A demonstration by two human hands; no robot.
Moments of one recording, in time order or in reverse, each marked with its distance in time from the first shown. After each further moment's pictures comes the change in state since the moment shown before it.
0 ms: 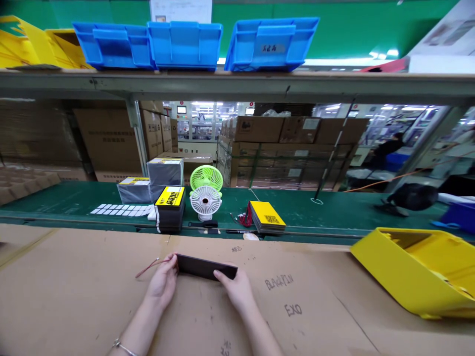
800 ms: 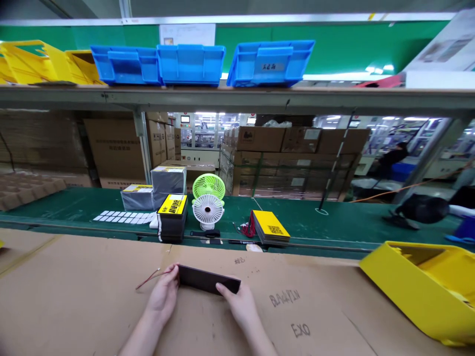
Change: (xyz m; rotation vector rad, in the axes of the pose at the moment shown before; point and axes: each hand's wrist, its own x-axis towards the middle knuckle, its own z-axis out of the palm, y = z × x) left_hand 0.004 -0.004 -0.006 -0.002 -0.010 0.013; right_hand 0.002 0.009 0.005 0.038 0.054 -0.029
